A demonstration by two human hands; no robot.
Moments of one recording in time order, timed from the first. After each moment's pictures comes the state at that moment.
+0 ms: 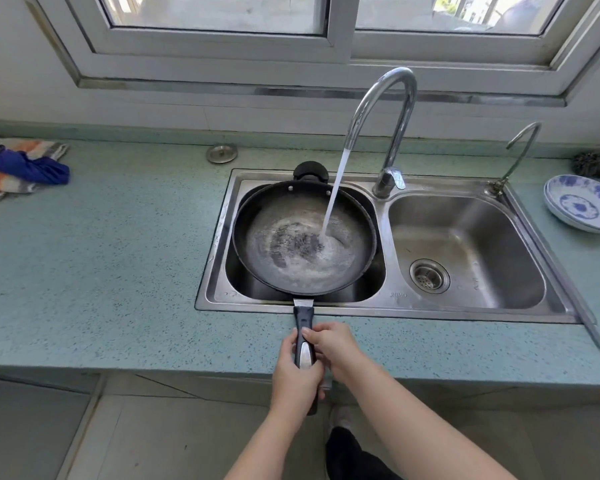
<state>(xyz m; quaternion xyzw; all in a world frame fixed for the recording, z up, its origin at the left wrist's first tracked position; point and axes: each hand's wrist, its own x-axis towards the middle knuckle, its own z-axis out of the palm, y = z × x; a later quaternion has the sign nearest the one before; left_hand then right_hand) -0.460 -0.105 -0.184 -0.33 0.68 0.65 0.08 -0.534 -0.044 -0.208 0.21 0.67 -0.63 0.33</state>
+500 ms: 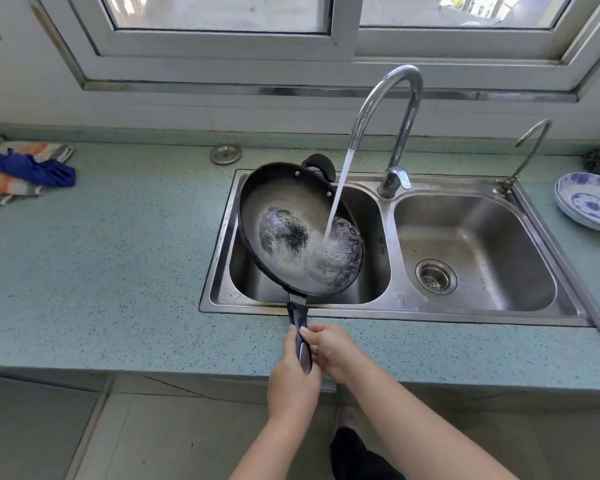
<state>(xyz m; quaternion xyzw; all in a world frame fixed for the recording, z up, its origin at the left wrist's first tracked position) -0.460 -0.107 -0.176 -0.31 0.83 0.45 0.11 -0.536 -0.053 -0.208 0.20 0.60 -0.67 0.39</state>
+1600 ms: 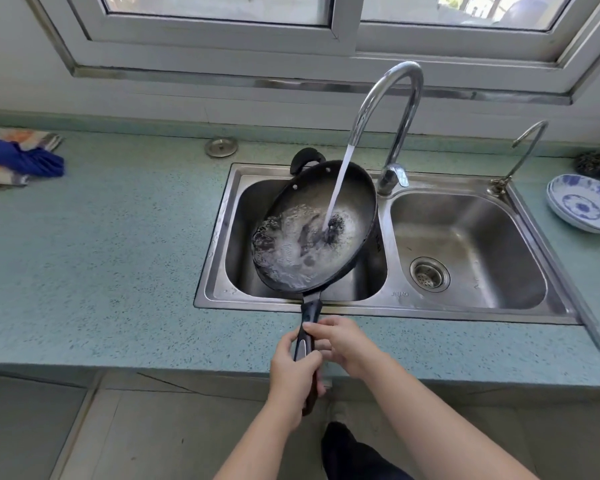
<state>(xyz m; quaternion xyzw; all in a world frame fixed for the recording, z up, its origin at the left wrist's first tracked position) -0.467 -0.110 -0.181 -0.35 0.59 0.72 0.09 -0.540 -0.030 -0.187 0.16 0.63 -0.65 0.39</state>
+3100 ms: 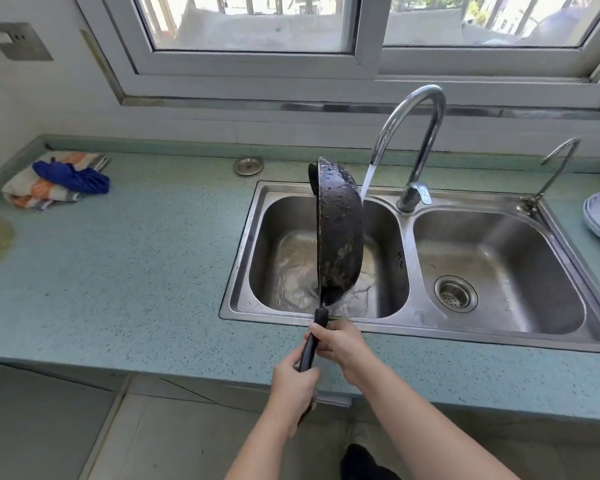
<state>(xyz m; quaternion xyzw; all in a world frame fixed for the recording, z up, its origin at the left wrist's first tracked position) -0.465 -0.138 -0.185 -0.33 0.64 0.69 0.11 -0.546 -0.062 -0.190 0.14 0.67 -0.65 0.33</state>
